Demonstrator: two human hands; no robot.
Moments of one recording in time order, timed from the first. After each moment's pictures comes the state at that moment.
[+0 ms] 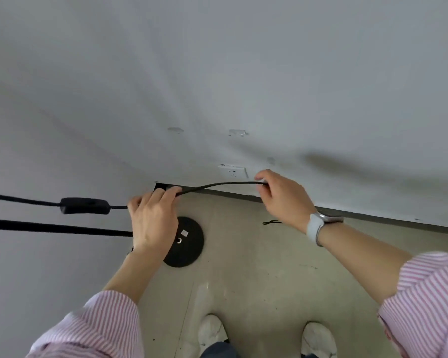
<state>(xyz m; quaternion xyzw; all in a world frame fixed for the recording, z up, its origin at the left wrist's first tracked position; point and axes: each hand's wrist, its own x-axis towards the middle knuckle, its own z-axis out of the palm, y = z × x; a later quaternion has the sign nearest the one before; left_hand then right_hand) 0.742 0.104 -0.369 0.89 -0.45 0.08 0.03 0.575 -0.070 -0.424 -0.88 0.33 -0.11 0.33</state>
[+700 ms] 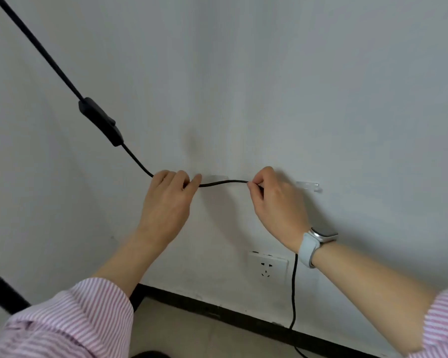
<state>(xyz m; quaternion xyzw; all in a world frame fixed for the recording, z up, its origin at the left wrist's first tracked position) 0.916 0.034 -0.454 0.72 -0.54 0.43 0.09 0.753 -0.085 -0.459 -0.87 0.26 -0.40 0.11</state>
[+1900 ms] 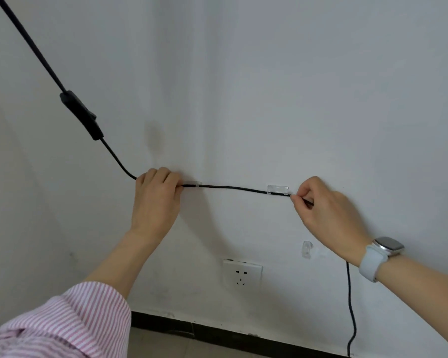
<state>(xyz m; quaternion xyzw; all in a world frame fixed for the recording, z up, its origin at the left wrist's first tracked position) 0.910 -0.002 -0.463 0.75 -0.50 0.32 0.30 0.652 -0.126 -0.462 -0.85 0.34 -0.40 0.06</state>
